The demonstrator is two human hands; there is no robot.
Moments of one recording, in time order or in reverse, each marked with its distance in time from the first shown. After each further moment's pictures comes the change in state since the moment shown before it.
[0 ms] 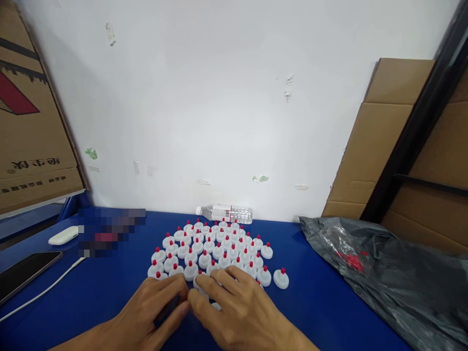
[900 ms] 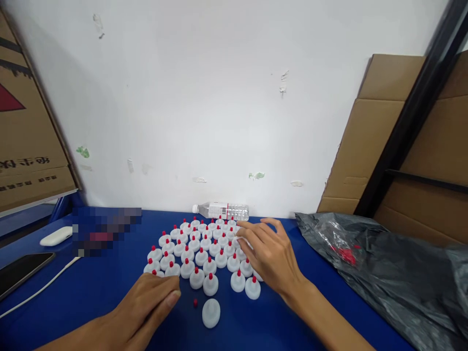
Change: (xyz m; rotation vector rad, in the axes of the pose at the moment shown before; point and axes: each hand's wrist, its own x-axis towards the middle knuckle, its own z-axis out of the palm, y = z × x) left_hand -0.003 0.000 -0.013 -0.061 -0.045 -0.039; right_hand -0.024 0.066 -0.017 -0.180 0.033 0.267
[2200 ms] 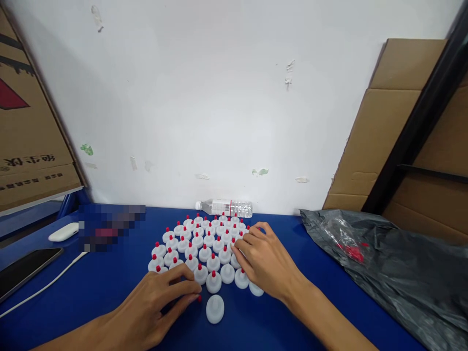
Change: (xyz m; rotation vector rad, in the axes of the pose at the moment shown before) left_hand 0.009 -0.004 0.009 0.060 -0.125 -0.054; right_hand -0.004 -0.009 0.009 0.105 -0.337 0.011
